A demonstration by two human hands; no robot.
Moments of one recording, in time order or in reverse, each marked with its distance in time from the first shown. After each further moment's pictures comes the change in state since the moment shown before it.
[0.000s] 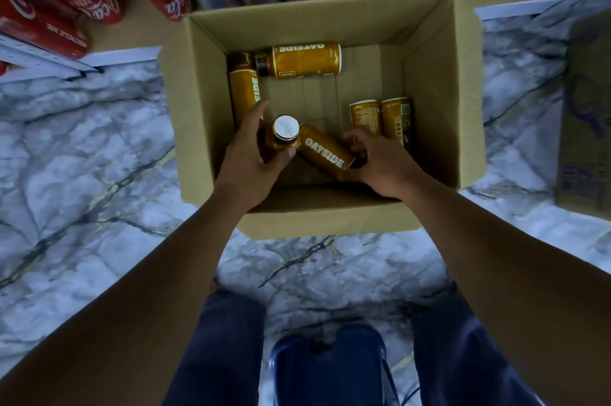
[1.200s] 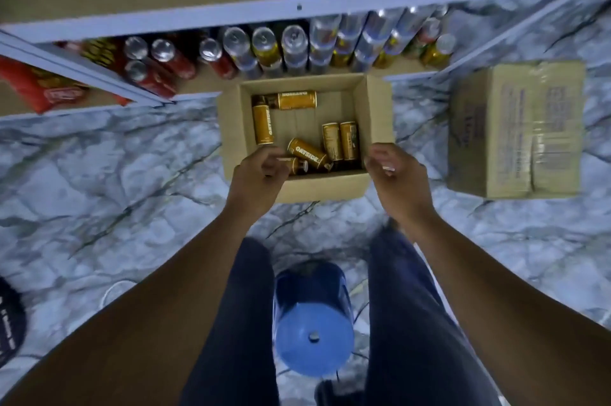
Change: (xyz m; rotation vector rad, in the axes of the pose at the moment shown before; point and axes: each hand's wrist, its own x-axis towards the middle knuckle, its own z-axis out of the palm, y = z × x) left_hand -0.174 0.213 -0.100 -0.008 0.019 -0.144; right_hand -0.283 -0.131 -0.126 0.305 0.471 0.027
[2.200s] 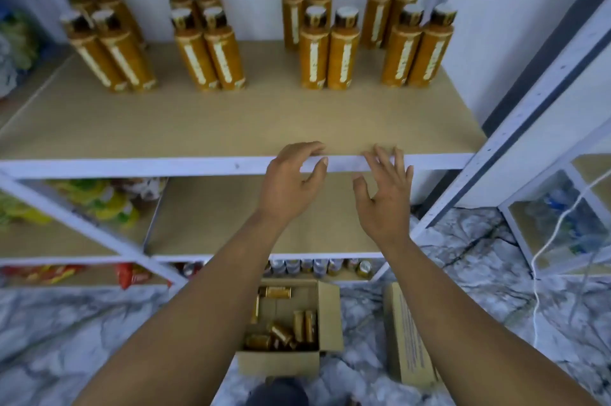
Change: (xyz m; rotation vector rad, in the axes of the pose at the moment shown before) left_hand -0.174 0.553 -0.158 0.040 0.565 0.942; right_hand -0.052 -0.352 -0.378 -0.074 0.587 -0.849
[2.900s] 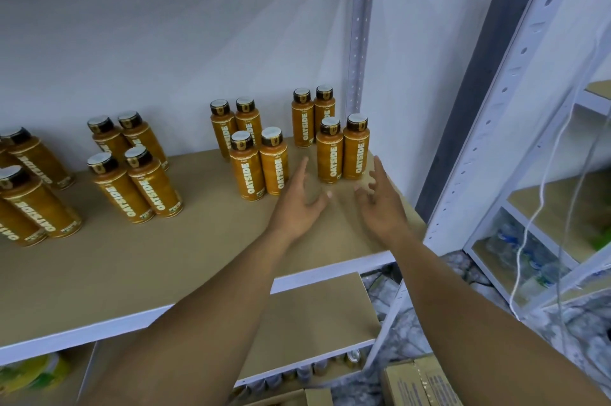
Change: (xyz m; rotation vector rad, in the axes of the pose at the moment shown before) left_hand 0.176 0.028 0.098 -0.171 -0.380 -0.181; right_hand 0.171 0.058 -0.066 0.095 -0.089 0.369
